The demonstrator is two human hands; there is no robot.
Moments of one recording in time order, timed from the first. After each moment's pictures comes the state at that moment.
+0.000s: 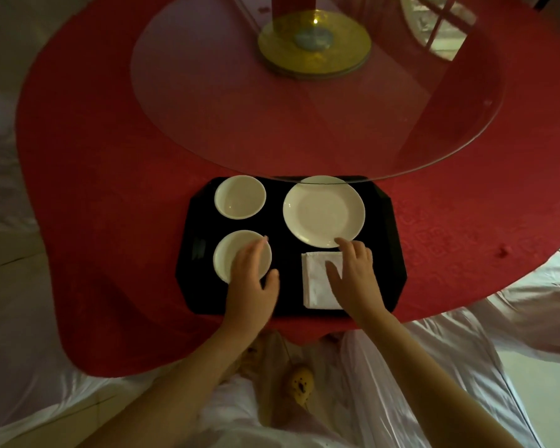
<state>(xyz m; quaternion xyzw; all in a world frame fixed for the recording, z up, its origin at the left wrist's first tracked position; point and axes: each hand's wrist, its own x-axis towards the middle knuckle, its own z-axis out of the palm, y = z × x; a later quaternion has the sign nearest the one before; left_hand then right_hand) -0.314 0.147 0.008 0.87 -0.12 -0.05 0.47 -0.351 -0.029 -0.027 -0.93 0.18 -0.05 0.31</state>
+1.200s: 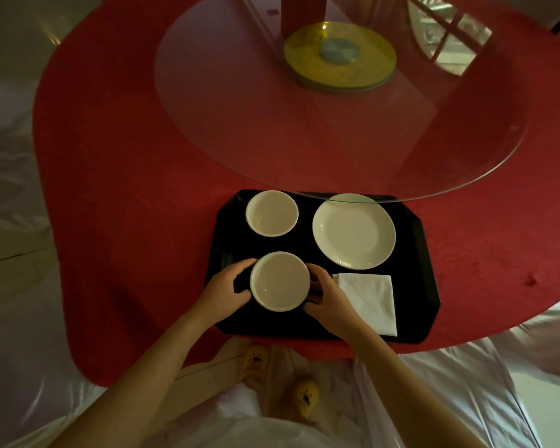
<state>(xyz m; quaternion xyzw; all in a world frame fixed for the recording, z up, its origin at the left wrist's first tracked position) -0.222 0.247 -0.045 0.85 -0.15 -0.26 0.44 -0.309 0.038 -0.052 -0.79 0.14 0.13 0.58</state>
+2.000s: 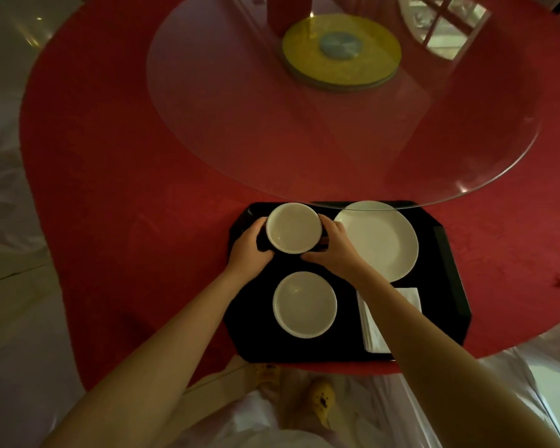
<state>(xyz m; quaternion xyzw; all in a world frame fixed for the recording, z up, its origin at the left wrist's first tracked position) -0.127 0.203 -0.037 0.86 -0.14 -0.18 0.46 -0.189 0.025 -0.035 -0.85 0.17 0.09 0.49</state>
